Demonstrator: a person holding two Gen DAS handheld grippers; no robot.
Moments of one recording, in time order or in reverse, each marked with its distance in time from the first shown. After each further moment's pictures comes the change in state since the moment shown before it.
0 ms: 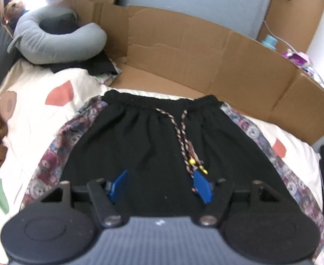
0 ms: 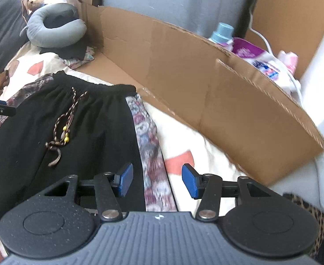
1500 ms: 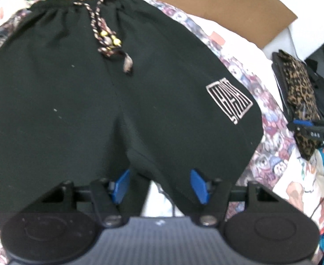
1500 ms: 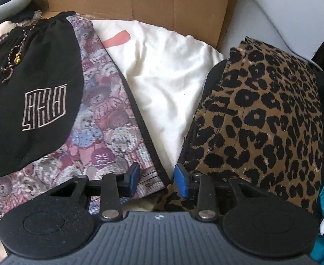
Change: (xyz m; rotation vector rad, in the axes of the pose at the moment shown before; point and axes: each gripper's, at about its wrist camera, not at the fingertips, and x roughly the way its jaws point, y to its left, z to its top) left arm 0.002 -0.073 -0.142 0.103 0.350 -0.260; right arm 0.005 -0.056 -0.217 0.246 0.182 -0.134
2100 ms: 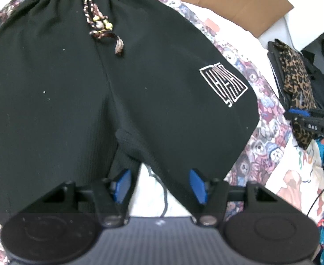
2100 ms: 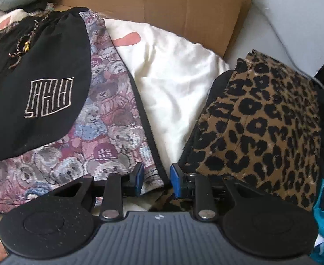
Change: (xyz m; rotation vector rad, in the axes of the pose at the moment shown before) left arm 0.006 -0.002 -0.014 0.003 0.039 -0.020; right arm -0.003 0.007 -0.009 -0.097 -0.032 -0.001
